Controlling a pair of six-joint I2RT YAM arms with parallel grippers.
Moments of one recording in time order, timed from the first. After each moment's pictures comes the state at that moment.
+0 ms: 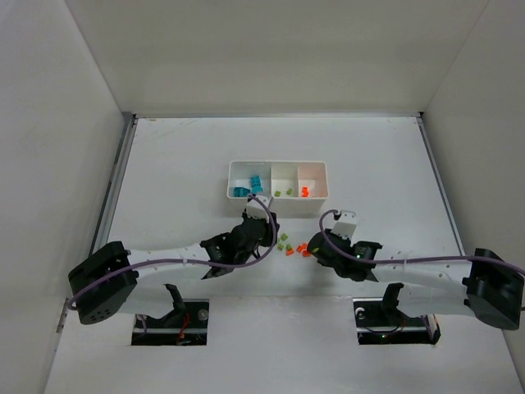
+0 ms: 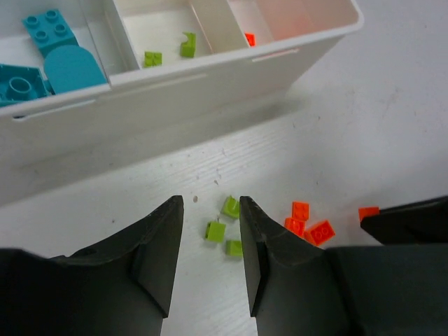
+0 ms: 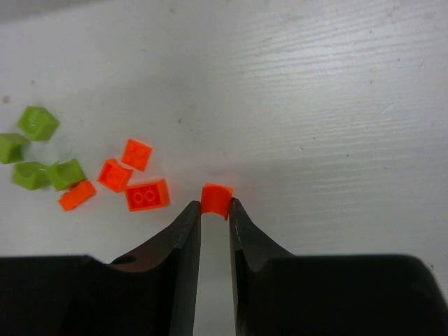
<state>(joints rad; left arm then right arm) -1.05 1.27 0.53 0.30 -0.48 -0.47 1.07 1.16 0.52 -0.46 0.62 1.13</state>
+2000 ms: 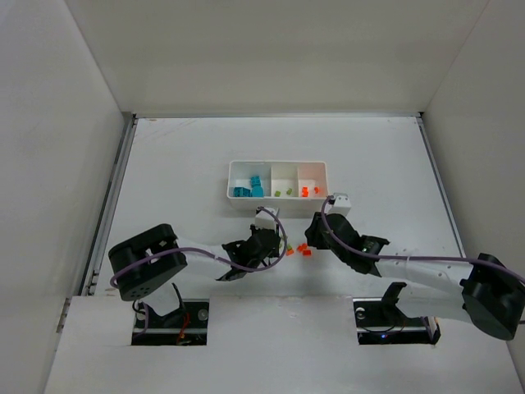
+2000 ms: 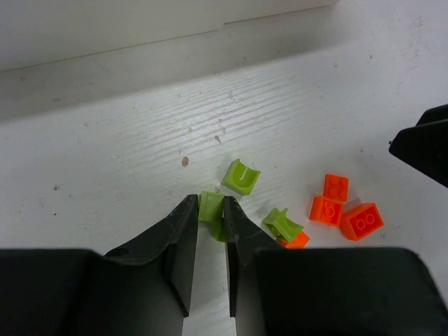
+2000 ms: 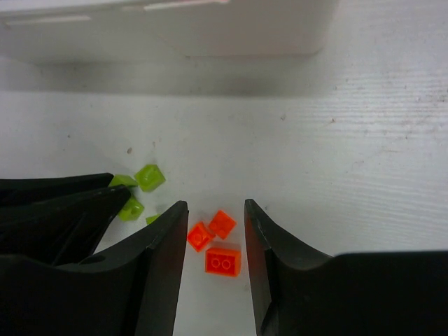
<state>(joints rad) -1.11 1.56 0.49 0.47 -0.50 -0.60 0.89 1.13 0.48 -0.02 0.44 0.75</state>
